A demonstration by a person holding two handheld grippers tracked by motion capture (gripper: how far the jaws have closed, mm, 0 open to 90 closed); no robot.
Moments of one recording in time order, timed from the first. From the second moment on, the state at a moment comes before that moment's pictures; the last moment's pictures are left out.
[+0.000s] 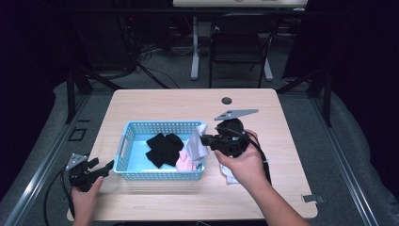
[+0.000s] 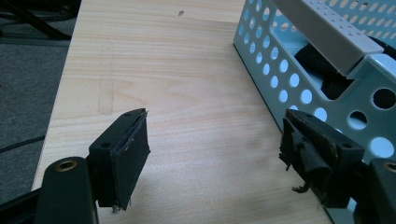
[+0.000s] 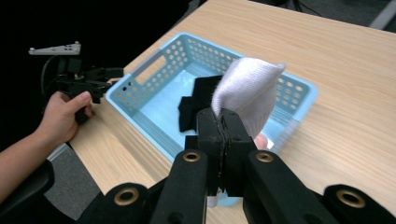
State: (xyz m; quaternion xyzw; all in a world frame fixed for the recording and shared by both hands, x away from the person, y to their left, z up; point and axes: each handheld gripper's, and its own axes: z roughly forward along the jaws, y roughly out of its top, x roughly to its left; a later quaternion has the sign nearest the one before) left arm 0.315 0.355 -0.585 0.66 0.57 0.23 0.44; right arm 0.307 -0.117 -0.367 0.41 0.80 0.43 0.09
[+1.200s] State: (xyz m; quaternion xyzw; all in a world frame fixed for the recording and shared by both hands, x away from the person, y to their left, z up) left arm 0.314 0.356 -0.584 0.66 0.57 0.23 0.44; right arm 0.305 -0.179 -0.431 0.51 0.76 0.39 0.08
